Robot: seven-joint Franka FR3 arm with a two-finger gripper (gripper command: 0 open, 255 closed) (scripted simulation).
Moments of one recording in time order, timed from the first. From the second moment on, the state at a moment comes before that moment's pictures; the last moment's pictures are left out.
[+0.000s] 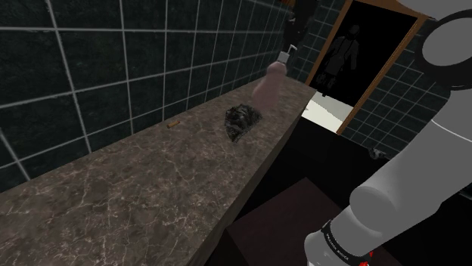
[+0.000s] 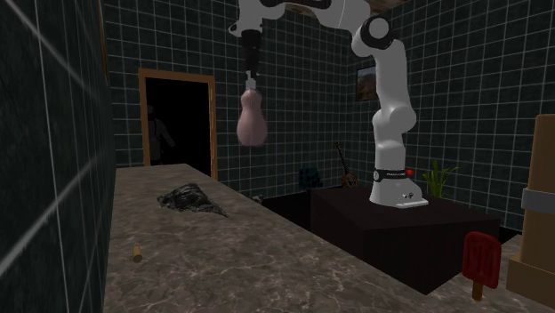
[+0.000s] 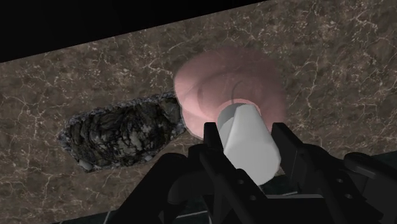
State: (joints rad) arm -0.27 0.07 0.07 -1.37 -0.01 1.43 -0.34
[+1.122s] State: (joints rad) arm -0.28 0.00 0.06 -1.69 -0.01 1.67 -0.34
